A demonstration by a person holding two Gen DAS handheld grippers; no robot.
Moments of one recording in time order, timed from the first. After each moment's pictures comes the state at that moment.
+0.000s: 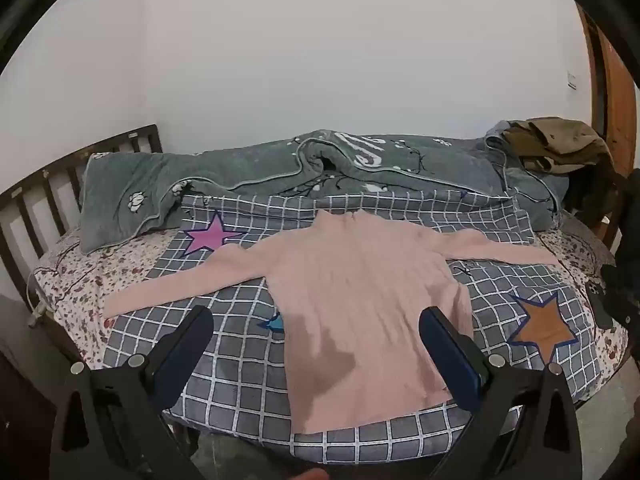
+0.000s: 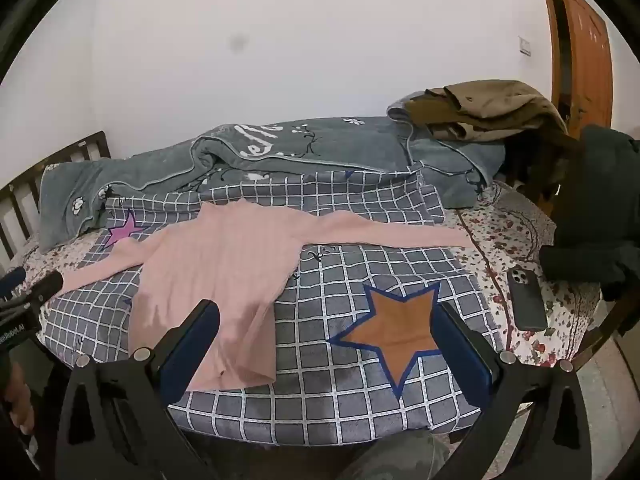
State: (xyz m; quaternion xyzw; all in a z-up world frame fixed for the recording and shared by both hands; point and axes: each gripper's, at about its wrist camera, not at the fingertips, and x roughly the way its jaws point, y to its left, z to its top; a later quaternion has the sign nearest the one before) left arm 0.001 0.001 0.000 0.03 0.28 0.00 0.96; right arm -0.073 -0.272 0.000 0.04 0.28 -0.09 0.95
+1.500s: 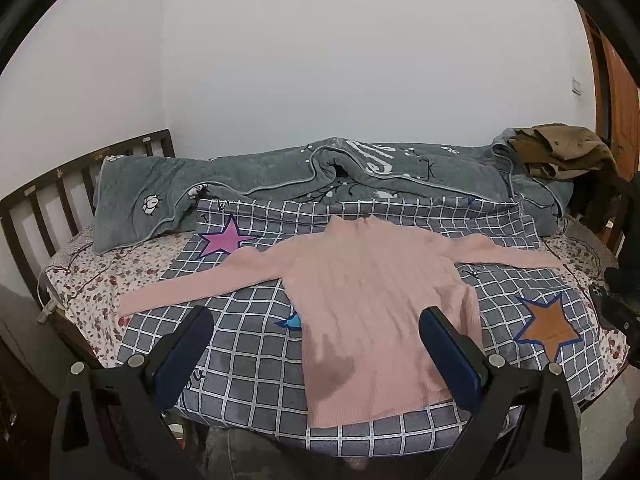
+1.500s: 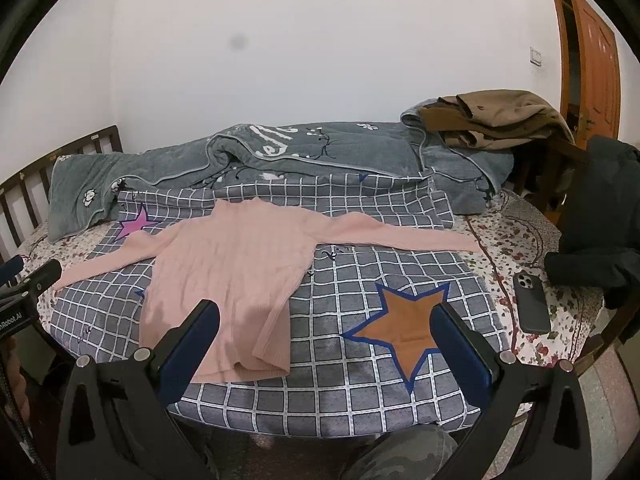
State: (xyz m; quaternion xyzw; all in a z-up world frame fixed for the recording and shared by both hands) left arm -0.020 0.018 0.006 0.02 0.26 0.01 0.97; right arm -0.088 -0.253 -0.001 0.02 0.27 -0.07 0.96
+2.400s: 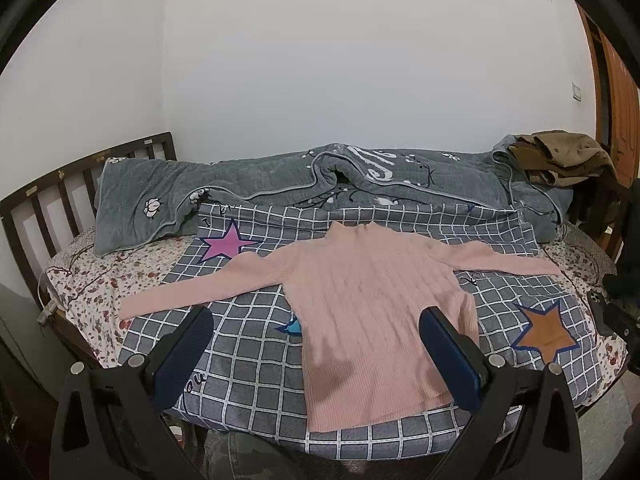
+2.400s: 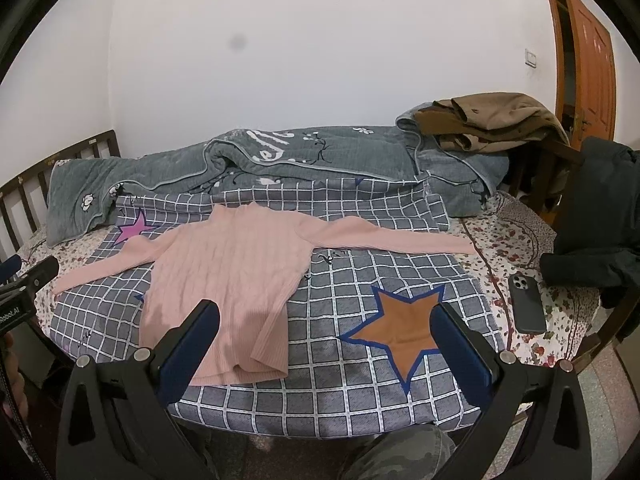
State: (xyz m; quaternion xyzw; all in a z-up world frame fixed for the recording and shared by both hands) left arm -0.020 0.017 0.015 0.02 0.25 0.01 0.97; right arm -0.093 -0.253 0.005 0.02 0.27 -0.08 0.96
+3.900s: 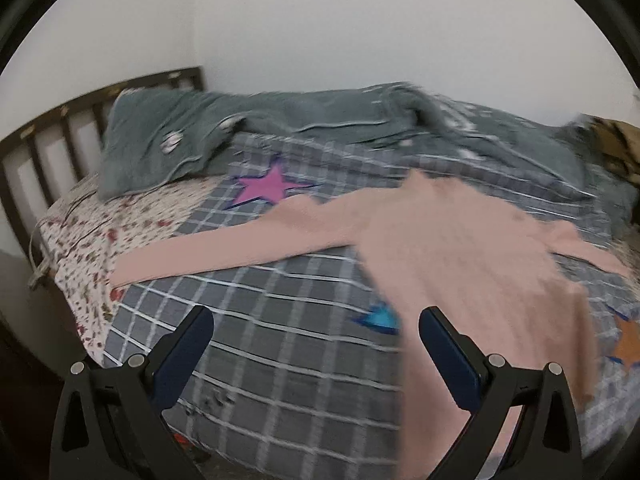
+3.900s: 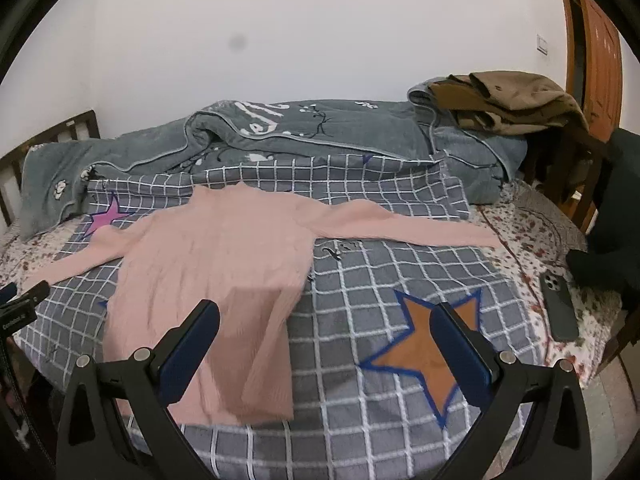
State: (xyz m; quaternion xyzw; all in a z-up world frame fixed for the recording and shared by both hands) left arm 0.112 0.123 -0.093 -0.02 0.33 0.08 0.94; right arm 0.020 -0.237 -0.050 0.02 0.30 -0.10 0.95
